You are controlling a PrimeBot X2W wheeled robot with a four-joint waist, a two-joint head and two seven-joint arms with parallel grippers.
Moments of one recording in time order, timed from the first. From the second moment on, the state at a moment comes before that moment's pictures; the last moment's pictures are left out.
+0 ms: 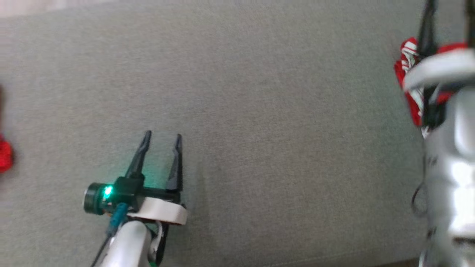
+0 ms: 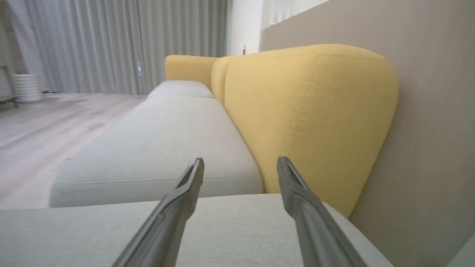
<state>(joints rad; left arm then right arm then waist) -0.22 0.05 -0.27 0.34 -0.14 -0.01 -0.25 -0.82 -0.10 -0.29 0.73 -0.16 0.13 -0.25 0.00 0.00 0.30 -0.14</state>
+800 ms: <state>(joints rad) -0.07 0.05 -0.11 0.37 -0.18 0.01 -0.25 -0.23 -0.05 0.00 0.54 0.13 0.13 -0.25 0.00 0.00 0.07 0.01</state>
